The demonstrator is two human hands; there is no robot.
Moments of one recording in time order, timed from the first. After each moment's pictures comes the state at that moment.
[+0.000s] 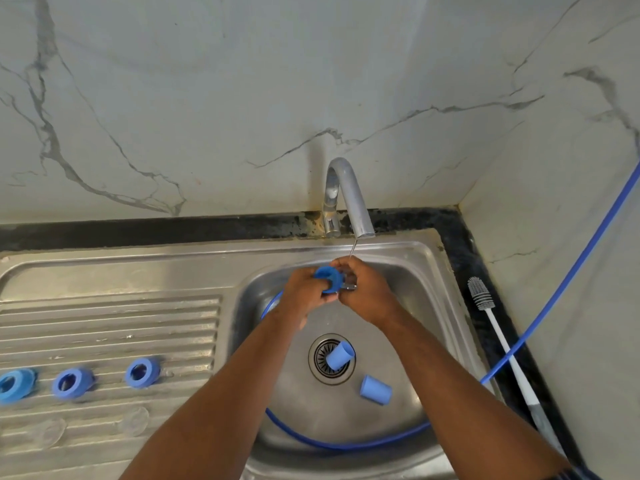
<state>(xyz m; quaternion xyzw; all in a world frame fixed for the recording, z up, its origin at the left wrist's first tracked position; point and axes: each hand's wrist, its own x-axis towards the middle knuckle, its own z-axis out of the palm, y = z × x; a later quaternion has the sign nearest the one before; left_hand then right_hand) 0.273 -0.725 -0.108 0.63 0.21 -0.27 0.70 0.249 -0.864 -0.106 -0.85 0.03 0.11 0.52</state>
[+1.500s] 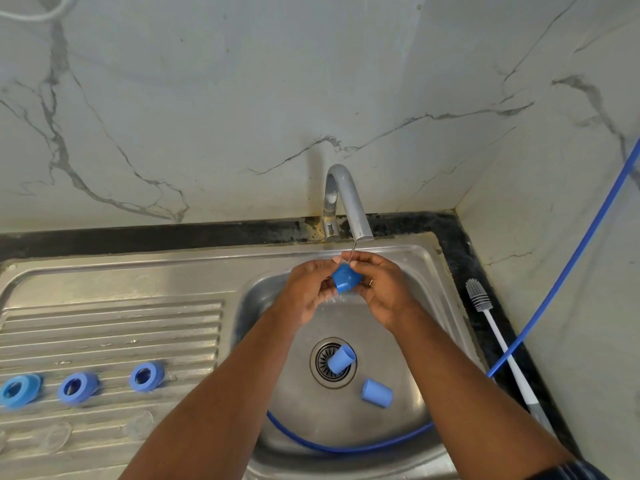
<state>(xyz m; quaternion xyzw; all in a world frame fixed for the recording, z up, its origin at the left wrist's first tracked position) 0.280 -0.724 -0.113 0.55 0.15 -0.25 0.79 0.258 -0.872 -0.092 -0.56 0.21 0.08 0.80</state>
